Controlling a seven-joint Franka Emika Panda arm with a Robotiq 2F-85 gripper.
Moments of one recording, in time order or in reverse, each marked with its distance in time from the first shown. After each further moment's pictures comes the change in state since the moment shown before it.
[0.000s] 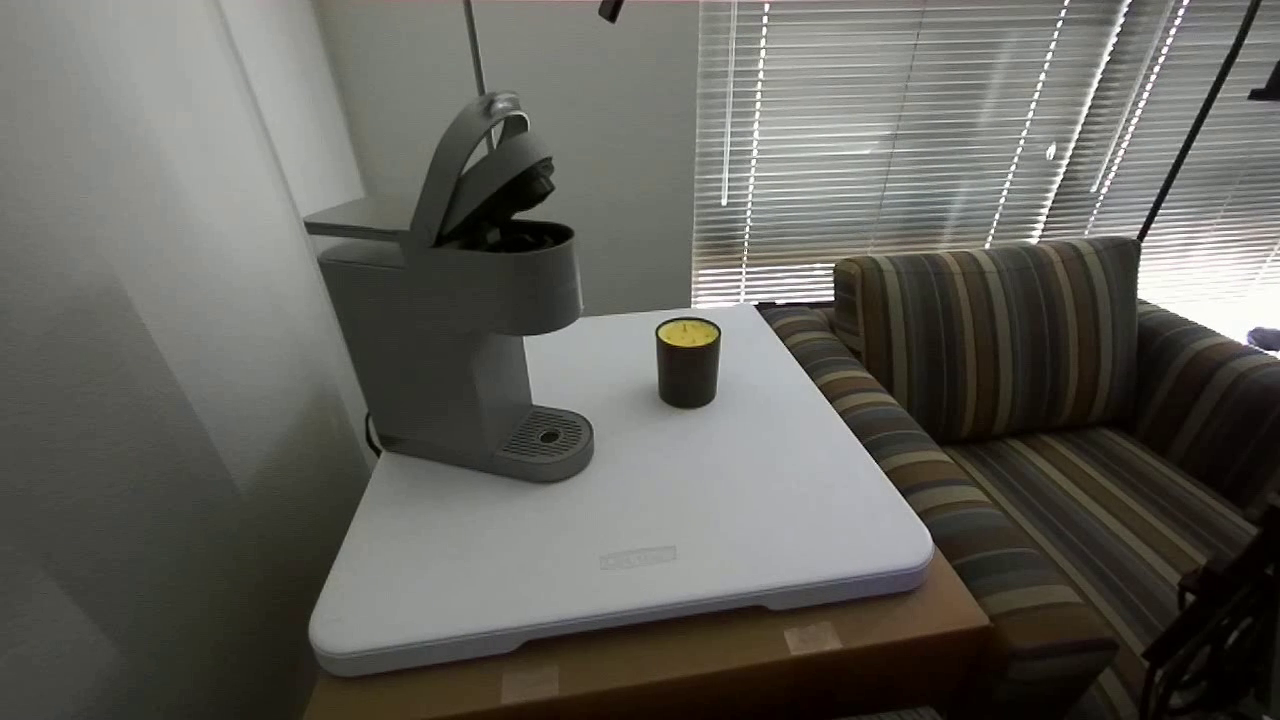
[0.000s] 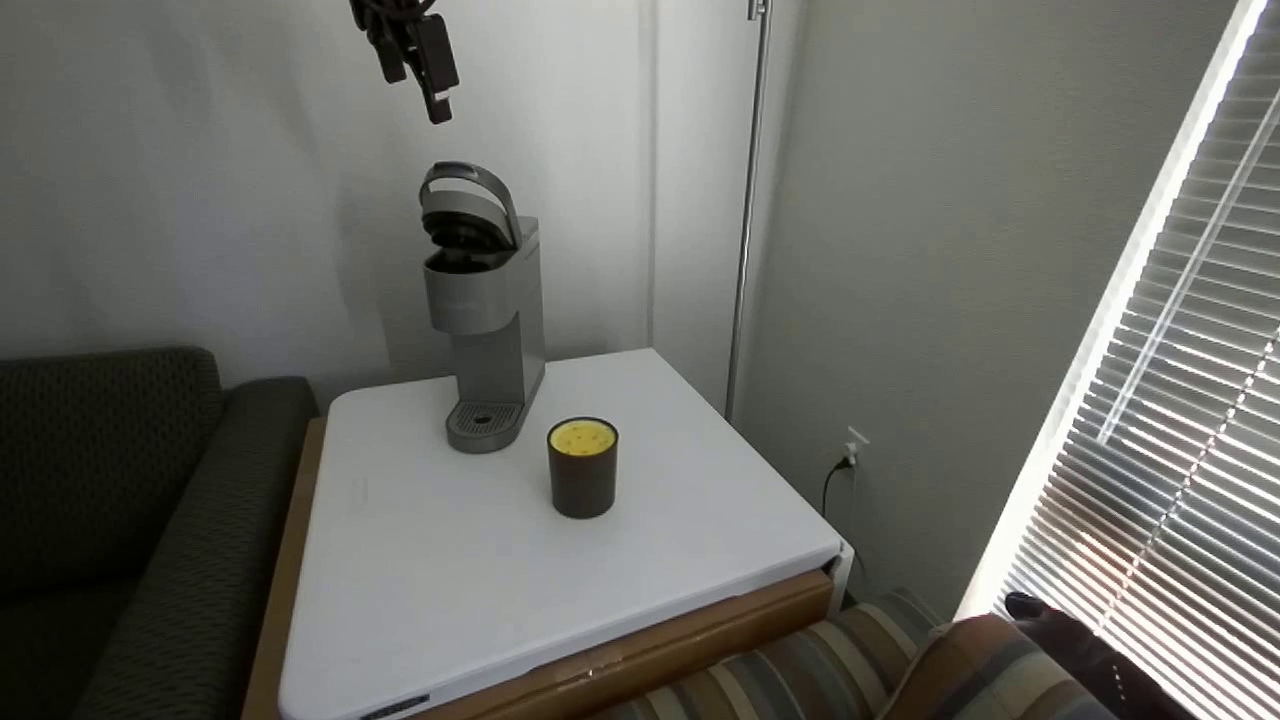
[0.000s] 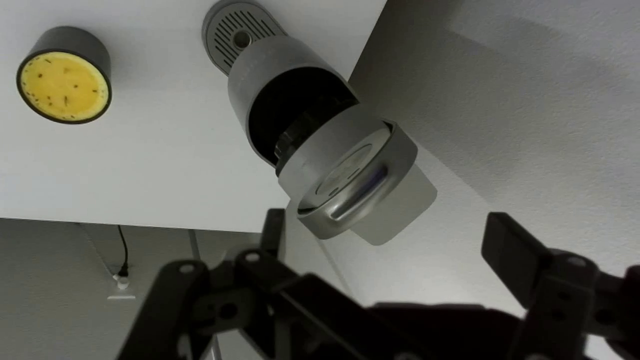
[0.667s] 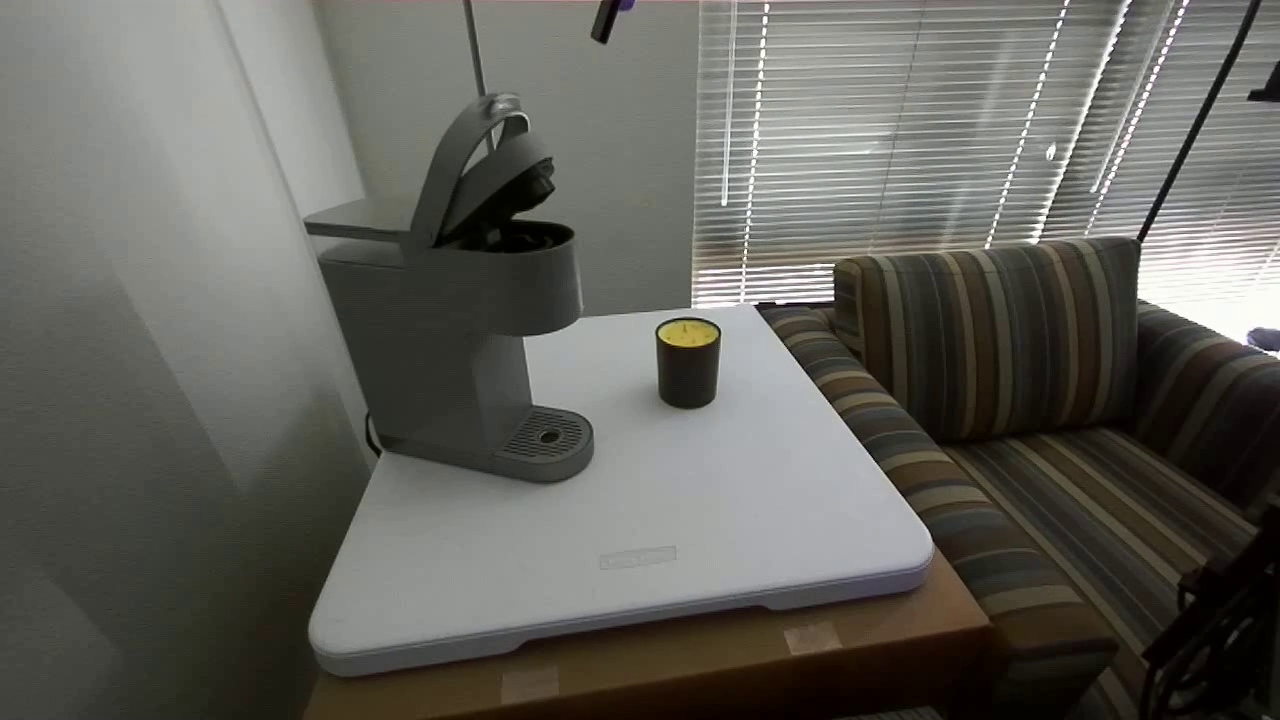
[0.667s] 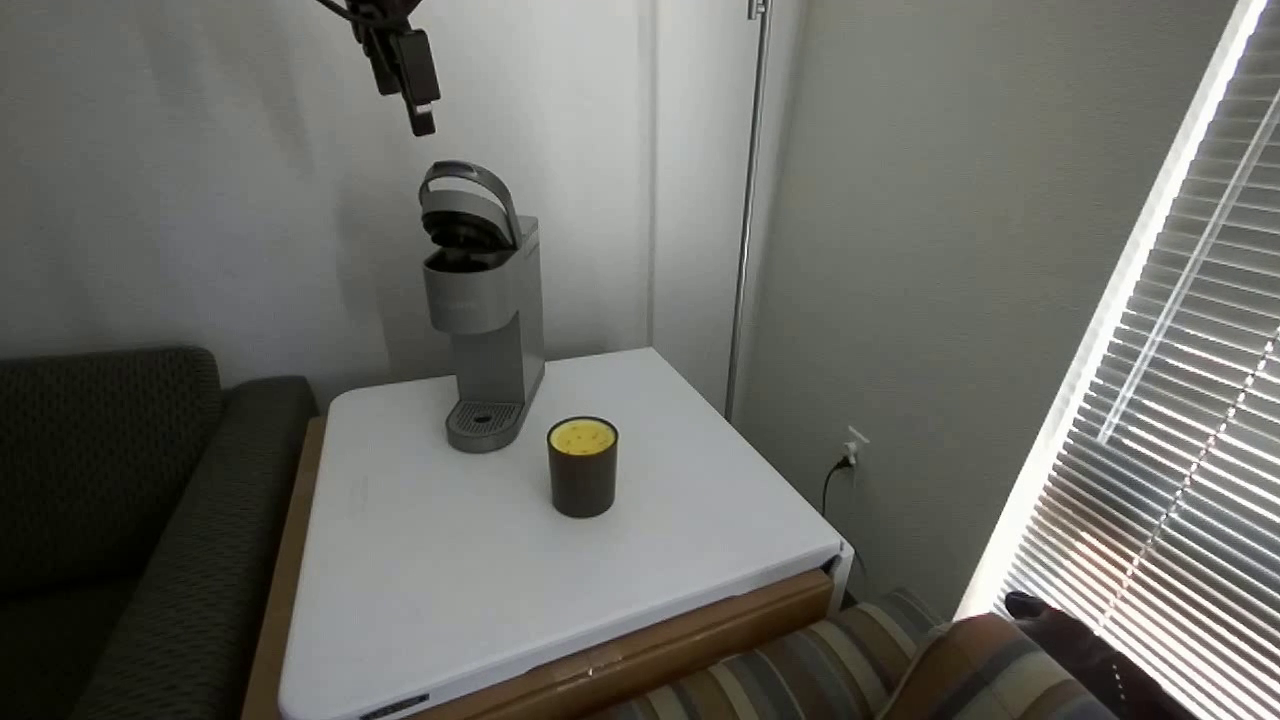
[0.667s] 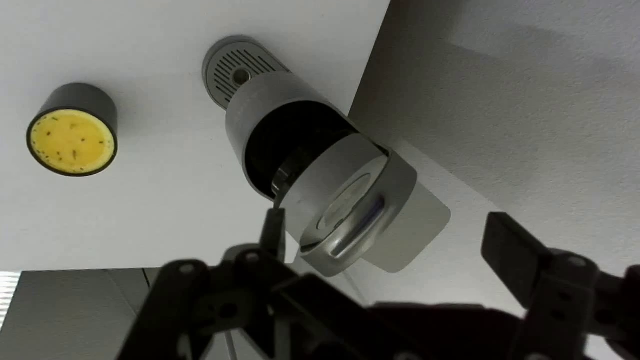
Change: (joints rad) arm 0.023 0.045 -0.001 0.056 -0.024 -0.072 0.139
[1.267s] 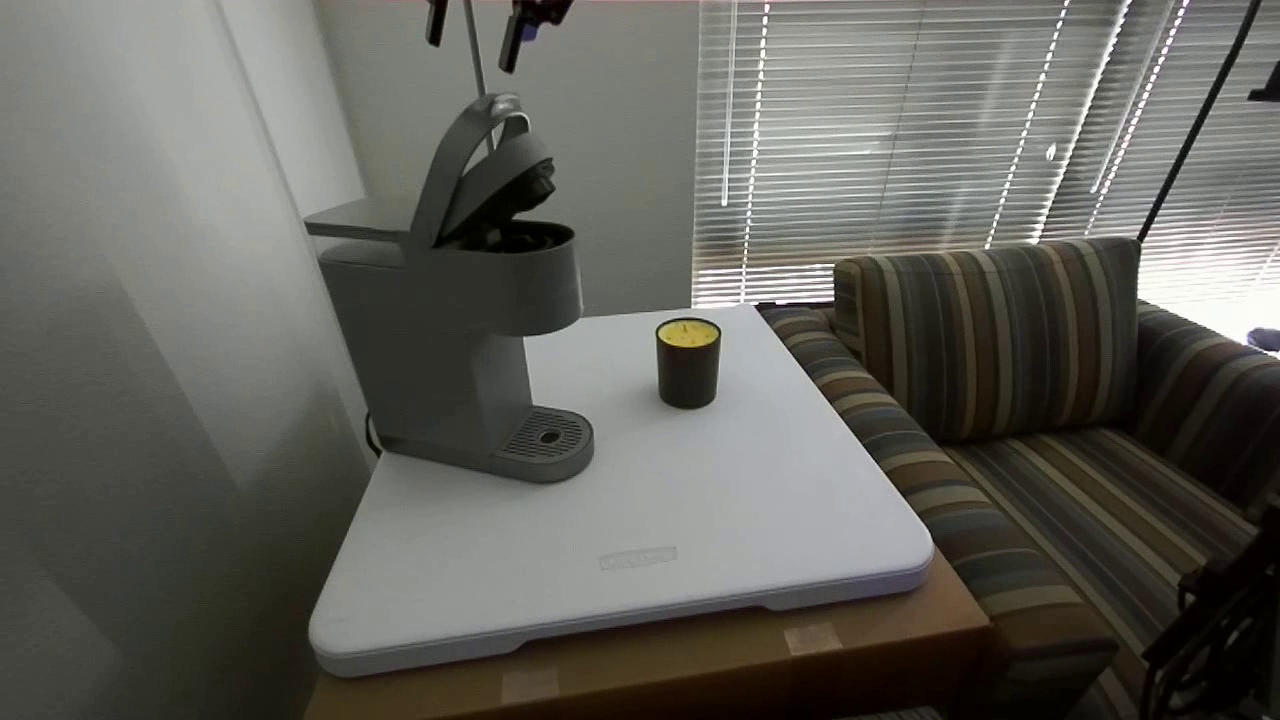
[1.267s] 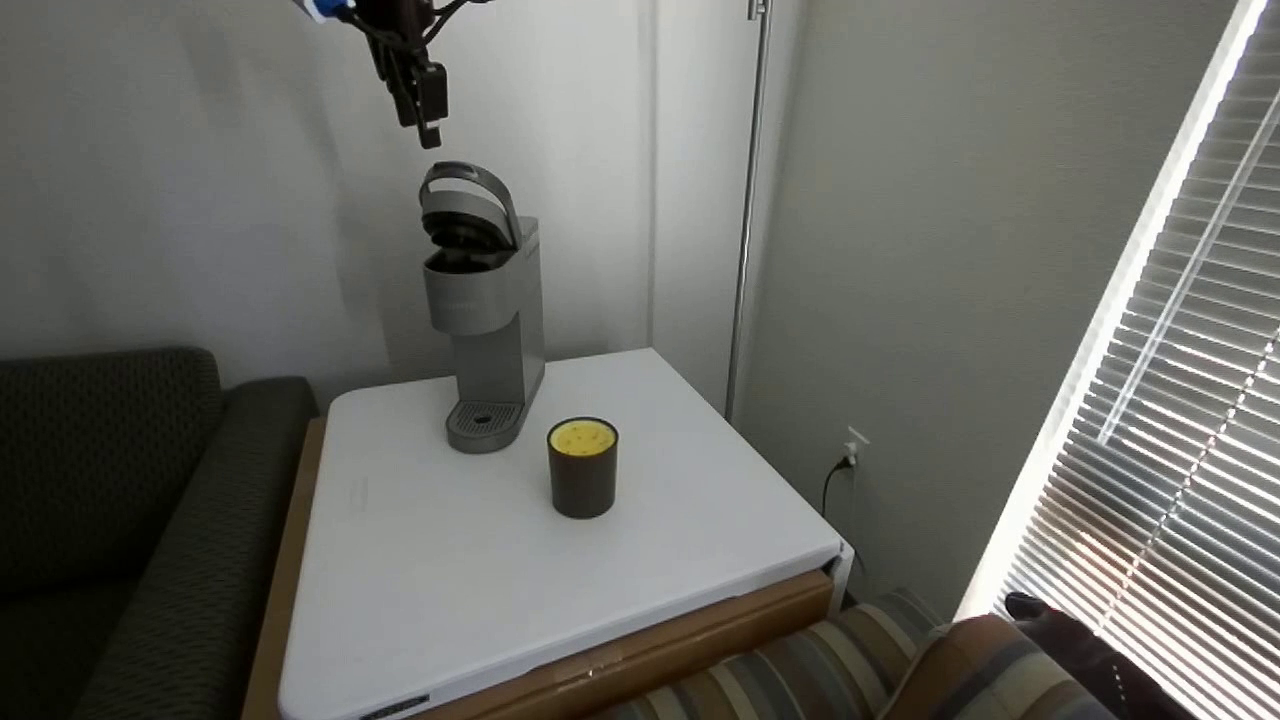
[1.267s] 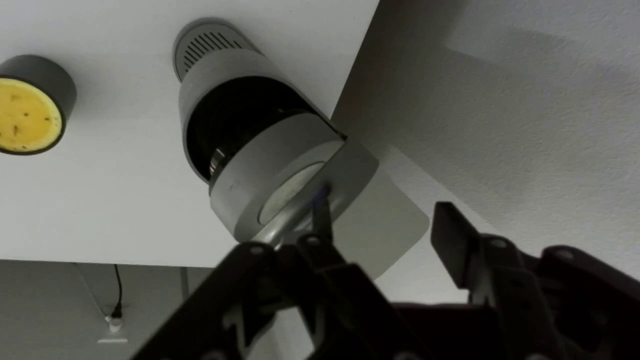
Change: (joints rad) arm 0.053 0.213 -0.005 0.292 -0.061 -0.096 0.020
